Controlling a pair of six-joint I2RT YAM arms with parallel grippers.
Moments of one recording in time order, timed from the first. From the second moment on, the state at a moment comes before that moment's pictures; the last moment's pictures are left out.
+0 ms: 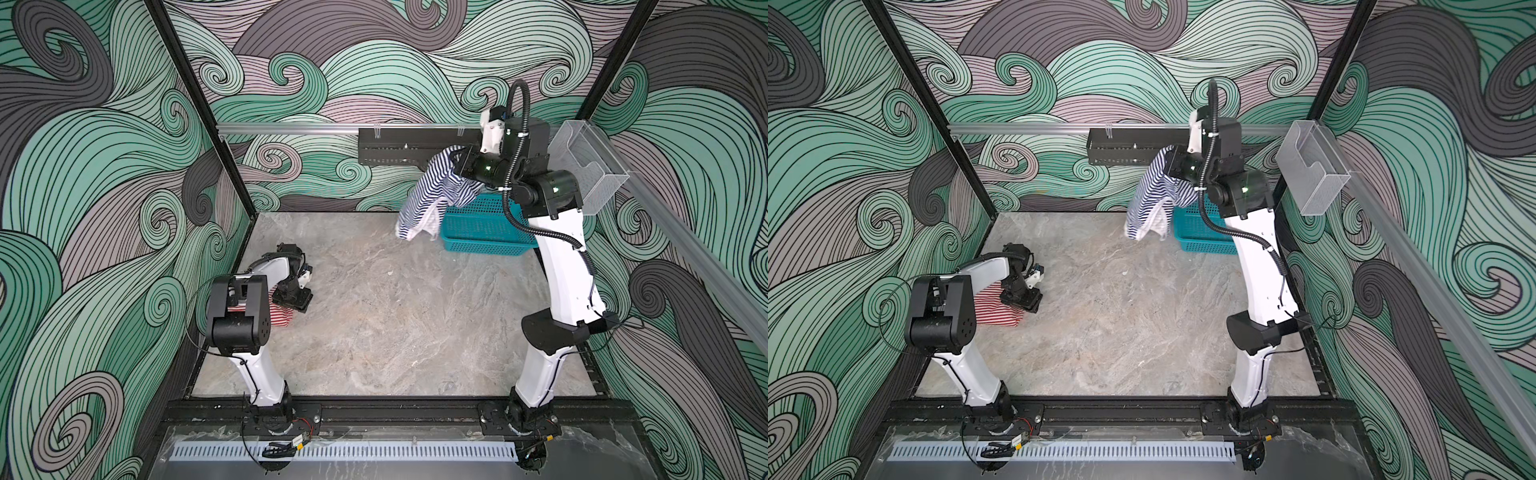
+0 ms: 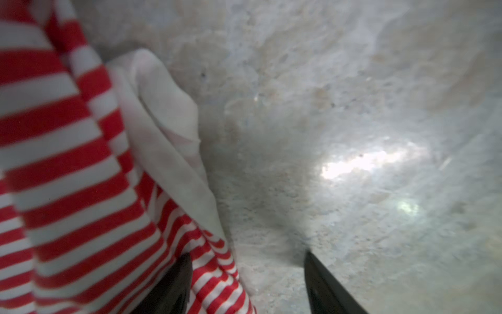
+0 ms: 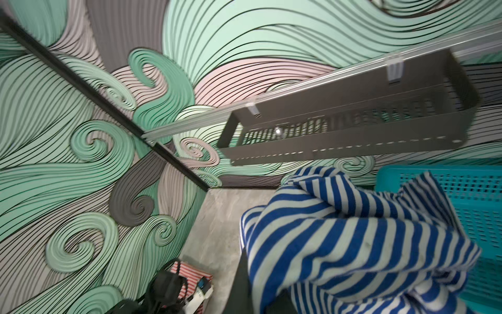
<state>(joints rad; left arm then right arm) 0.04 1.82 1.14 -0.87 -0.11 0.32 0.39 1.89 2.61 -1.01 -0.13 0.44</state>
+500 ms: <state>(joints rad) 0.09 1.72 1.14 -0.90 -0.04 0.28 0.62 1.89 1.92 -0.81 -0.14 0.48</state>
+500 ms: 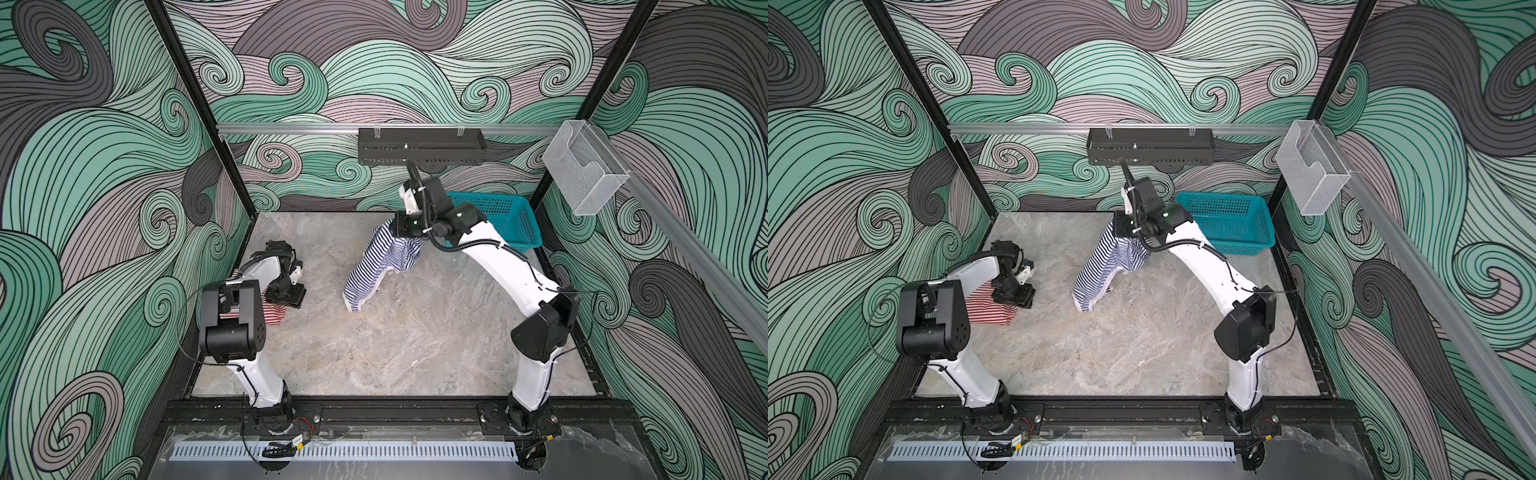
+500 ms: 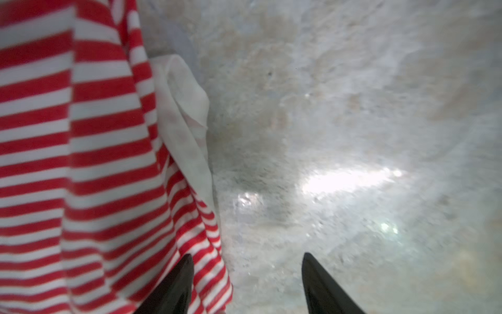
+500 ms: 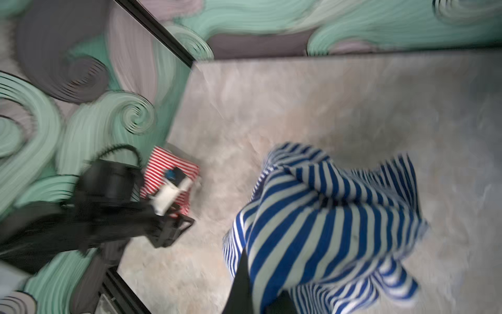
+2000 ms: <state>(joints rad) -0.33 2.25 1.78 -0.89 -0.49 0.33 0.62 1.75 1.37 -0.80 0.03 0.54</state>
